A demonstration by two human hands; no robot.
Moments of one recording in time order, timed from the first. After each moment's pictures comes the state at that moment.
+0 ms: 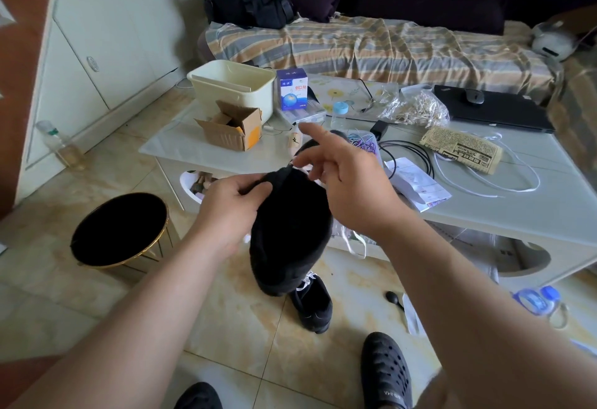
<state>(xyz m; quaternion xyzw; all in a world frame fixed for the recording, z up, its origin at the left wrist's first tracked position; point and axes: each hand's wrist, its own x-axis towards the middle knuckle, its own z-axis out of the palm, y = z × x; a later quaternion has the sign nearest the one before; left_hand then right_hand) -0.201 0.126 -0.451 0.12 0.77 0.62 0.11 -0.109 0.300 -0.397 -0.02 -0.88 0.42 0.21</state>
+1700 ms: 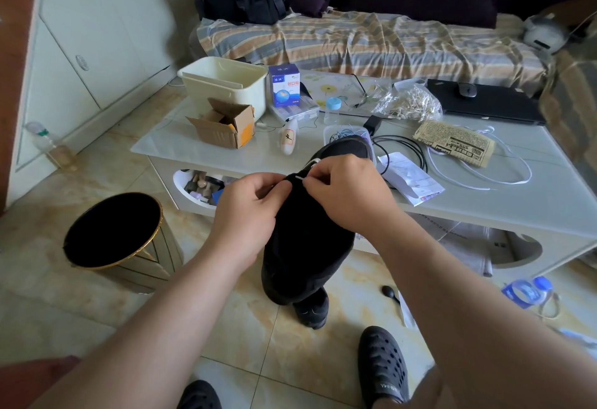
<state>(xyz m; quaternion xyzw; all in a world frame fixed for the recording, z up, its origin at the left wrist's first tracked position) -0.169 0.150 -0.445 0.13 0.76 0.63 0.10 -0.113 0.311 -0.413 -0.15 -0.94 0.27 0.13</state>
